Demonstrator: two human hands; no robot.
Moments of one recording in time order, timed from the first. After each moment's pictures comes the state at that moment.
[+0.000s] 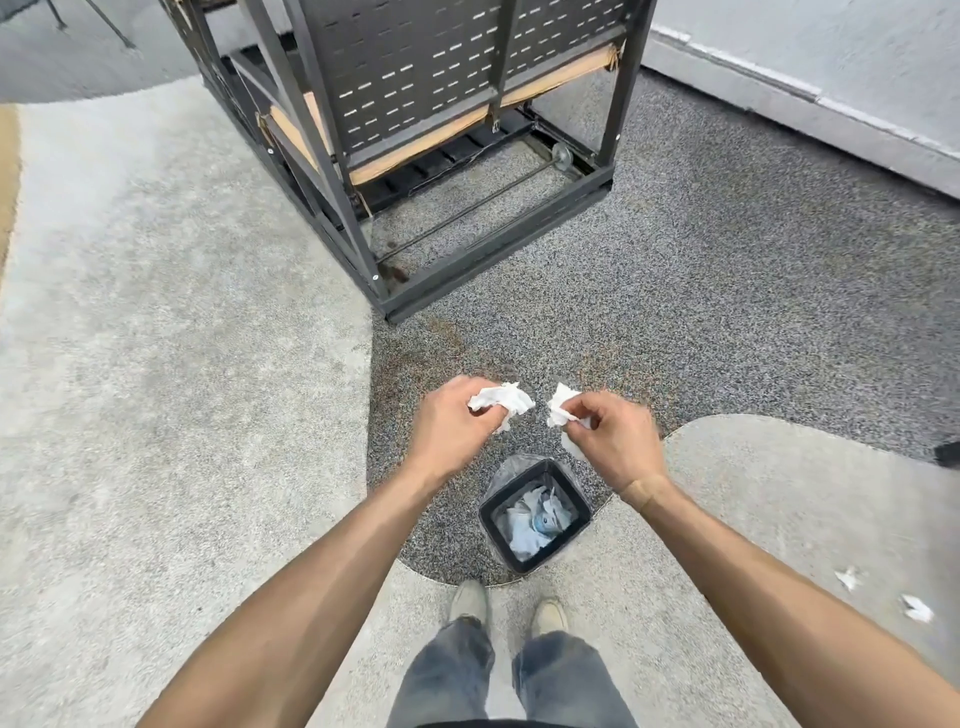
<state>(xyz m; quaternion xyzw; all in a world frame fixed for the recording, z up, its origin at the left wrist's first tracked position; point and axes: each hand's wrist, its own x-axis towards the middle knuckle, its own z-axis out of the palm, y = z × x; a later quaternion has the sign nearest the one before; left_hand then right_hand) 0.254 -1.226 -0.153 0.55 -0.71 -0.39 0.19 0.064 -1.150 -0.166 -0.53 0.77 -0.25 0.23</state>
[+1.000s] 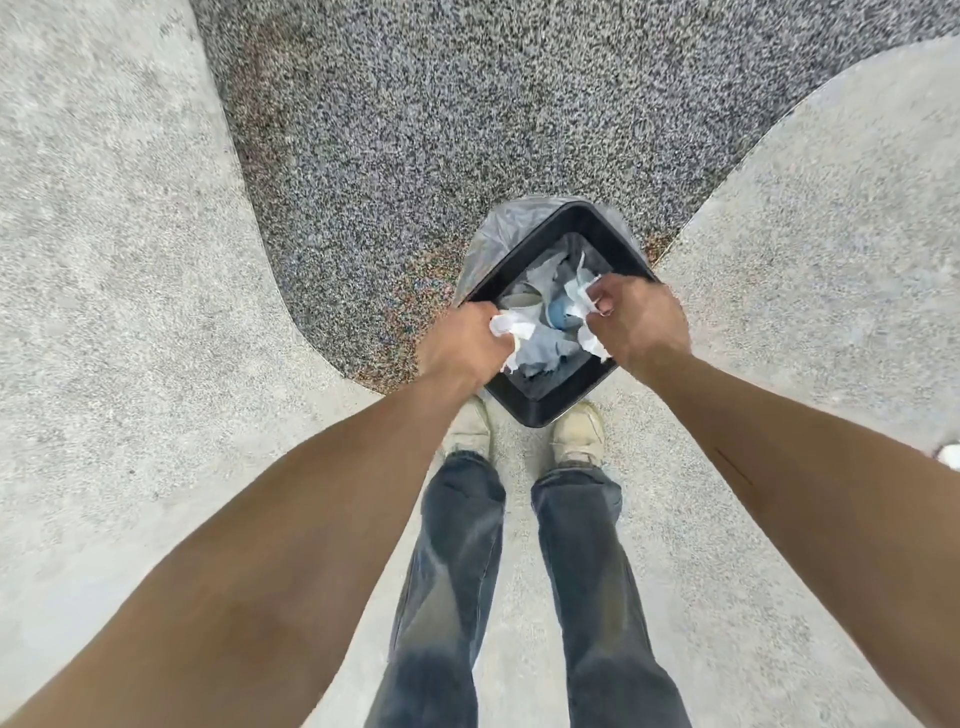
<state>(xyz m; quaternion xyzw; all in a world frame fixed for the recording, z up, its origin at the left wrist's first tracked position) 0.220 -1.219 -0.647 0.59 -0.70 -0.35 -0.21 0.046 -1.150 -0.651 -0.40 0.84 0.00 0.36</state>
